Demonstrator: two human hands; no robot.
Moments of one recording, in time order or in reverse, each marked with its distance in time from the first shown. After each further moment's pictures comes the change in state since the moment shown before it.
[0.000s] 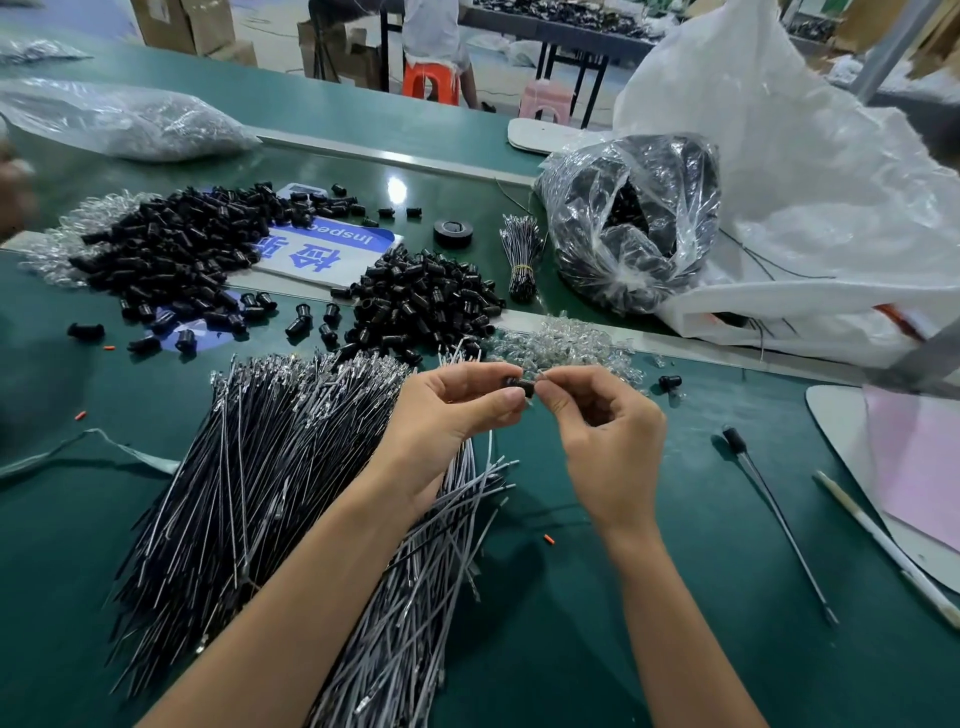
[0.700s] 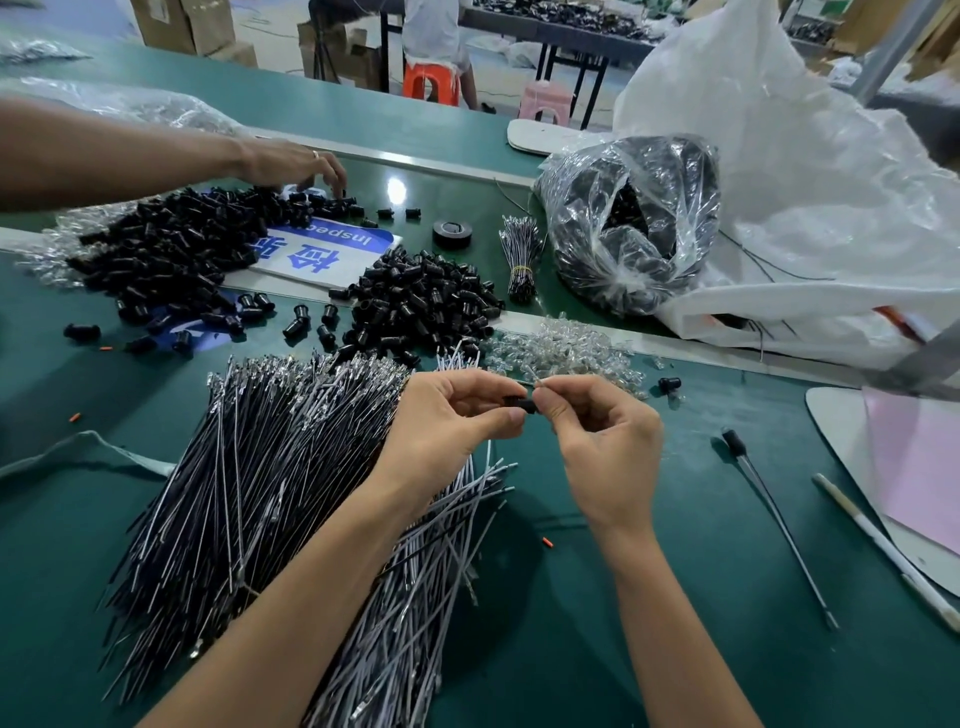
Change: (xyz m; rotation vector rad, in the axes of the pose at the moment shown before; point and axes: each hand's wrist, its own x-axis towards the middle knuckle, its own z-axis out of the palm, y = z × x) left_hand 0.000 -0.001 -0.001 0.347 -0.005 0.088; right_hand -0.001 0.004 0.001 0.047 -0.004 0.080
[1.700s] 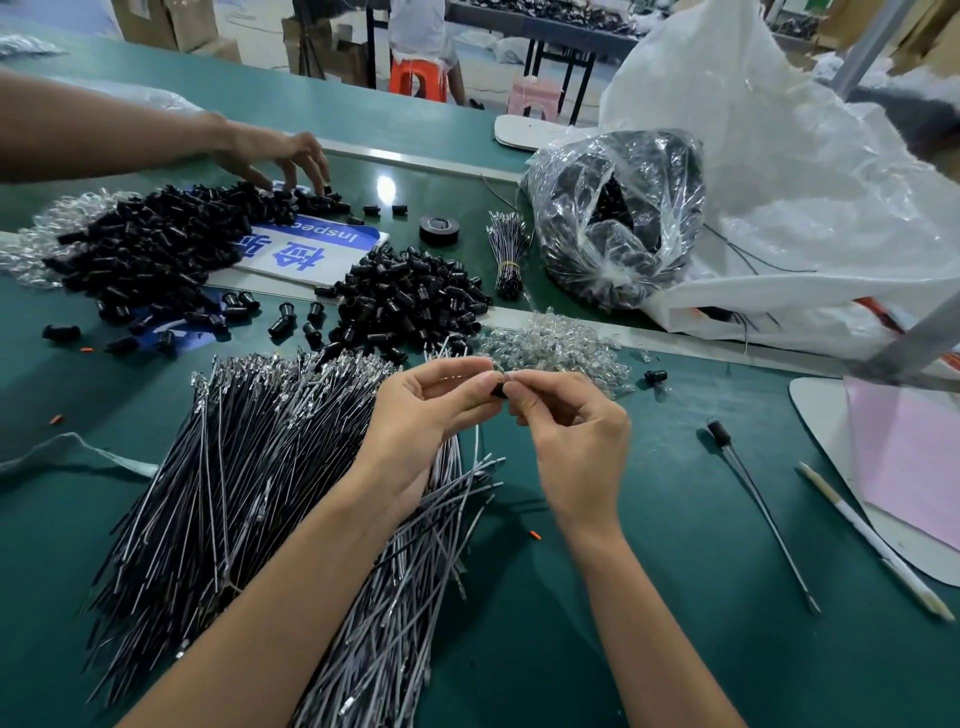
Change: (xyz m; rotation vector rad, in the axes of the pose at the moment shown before) left_hand 0.002 -0.003 -0.001 -0.418 0.088 -0.121; right_hand -0.005 0.003 0.011 0.089 0.015 -0.012
